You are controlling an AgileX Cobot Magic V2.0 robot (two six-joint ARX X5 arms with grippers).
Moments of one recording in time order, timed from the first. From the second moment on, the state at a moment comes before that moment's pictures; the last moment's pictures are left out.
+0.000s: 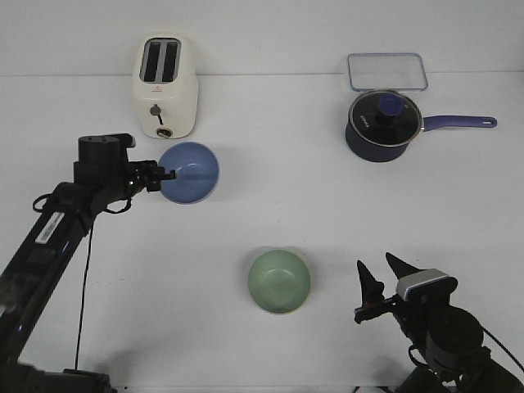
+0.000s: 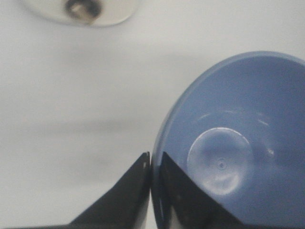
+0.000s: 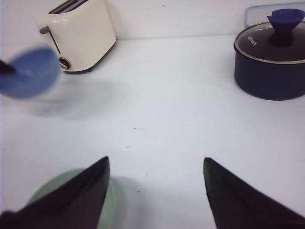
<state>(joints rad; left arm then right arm) -0.15 1.47 1.32 -0.41 0.25 -0.20 0.70 0.40 0.68 -0.59 0.29 0.34</state>
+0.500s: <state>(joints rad) -0.70 1.42 1.09 -0.38 0.19 -0.27 0.70 0.40 0.68 -0.59 0.34 0.32</state>
